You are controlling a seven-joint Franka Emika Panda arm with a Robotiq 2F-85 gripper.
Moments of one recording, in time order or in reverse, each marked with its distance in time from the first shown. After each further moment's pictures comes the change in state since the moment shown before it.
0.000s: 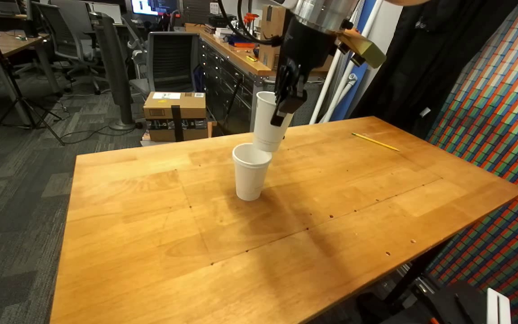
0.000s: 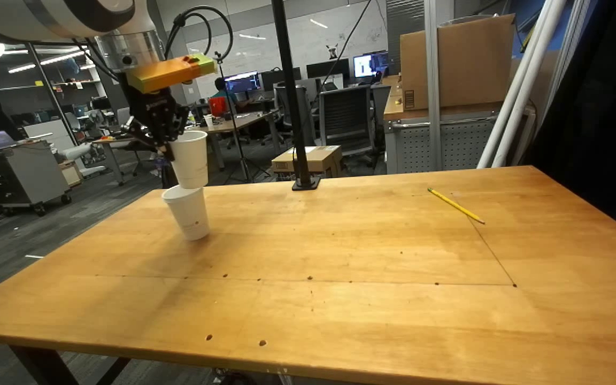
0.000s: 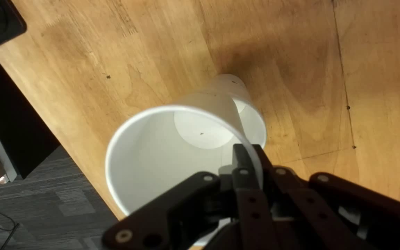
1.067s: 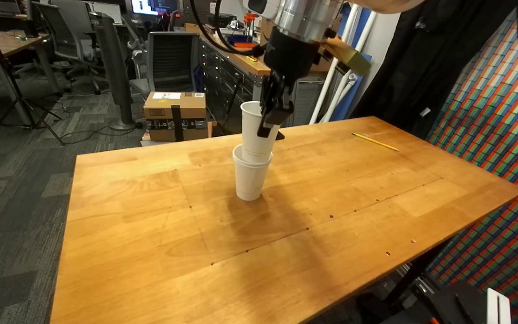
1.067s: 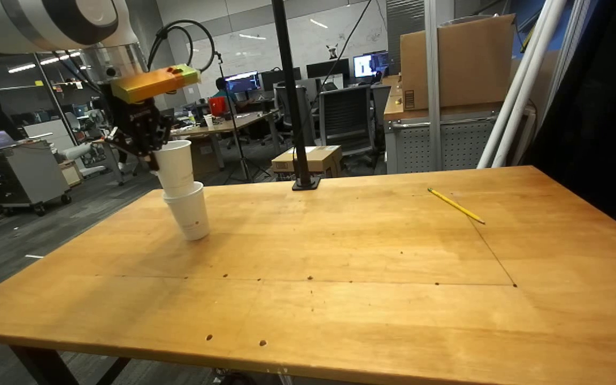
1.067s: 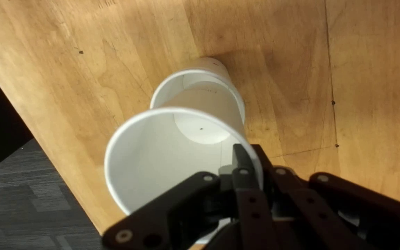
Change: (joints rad) arm 0.002 0.020 0.071 -0.007 0.000 0.005 -0.009
